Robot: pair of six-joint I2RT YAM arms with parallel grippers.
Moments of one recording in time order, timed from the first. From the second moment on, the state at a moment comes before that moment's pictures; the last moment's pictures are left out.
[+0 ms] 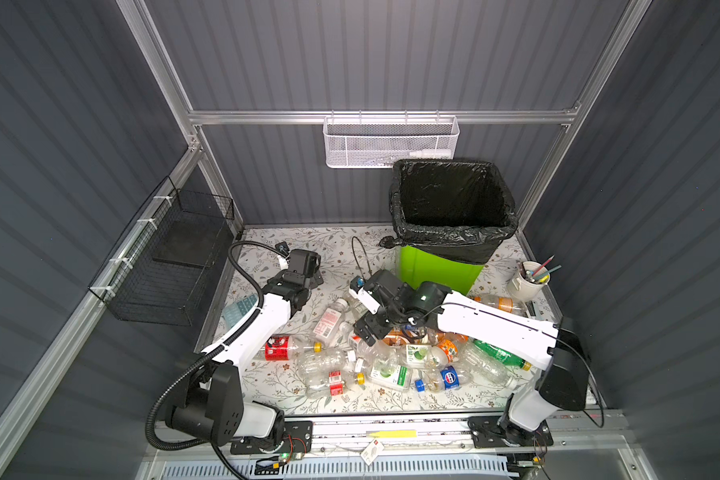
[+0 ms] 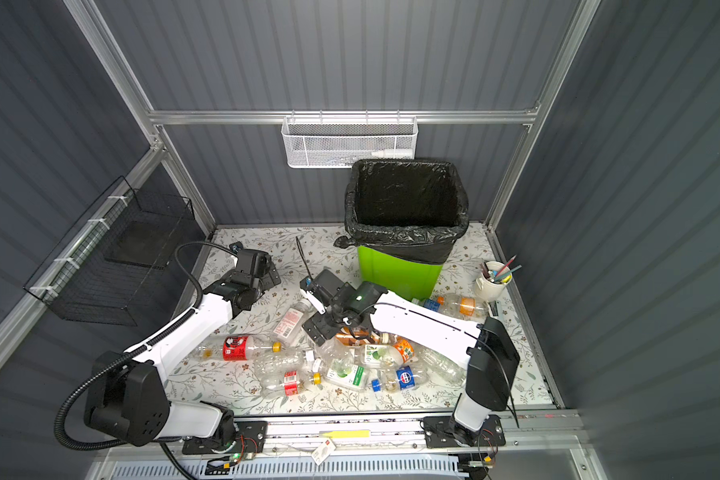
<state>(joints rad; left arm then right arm) -0.35 1.40 1.02 -0.42 -0.50 -0.55 1.02 1.69 1.48 -0.80 0.01 0.15</state>
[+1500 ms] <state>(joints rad) -0.35 1.34 0.94 -0.42 -0.51 -0.54 1.06 2.00 1.65 -1.13 -0.08 0.13</state>
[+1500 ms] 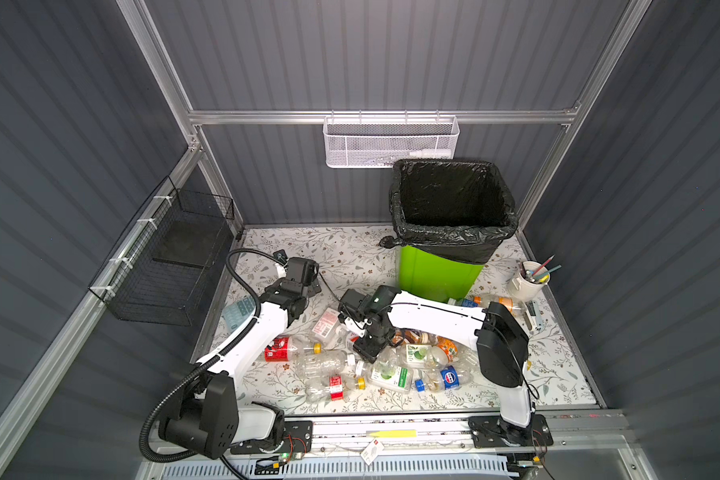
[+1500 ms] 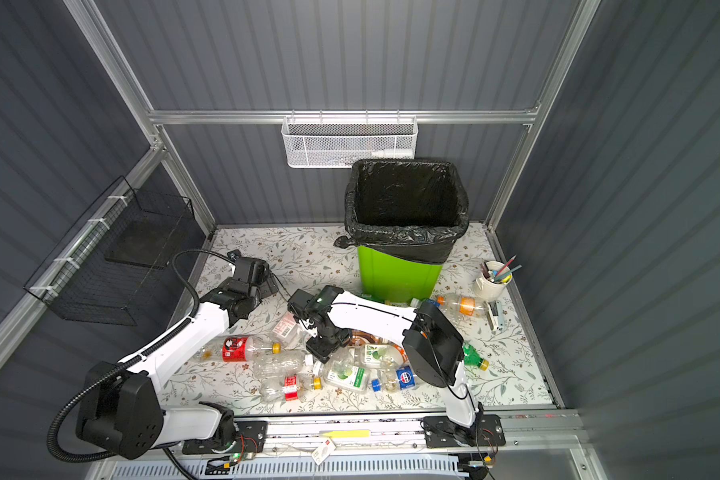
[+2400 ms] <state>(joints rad) -0.35 1.34 0.92 -0.41 -0.49 -0.57 0.98 1.54 1.75 -0.93 0.21 -0.04</state>
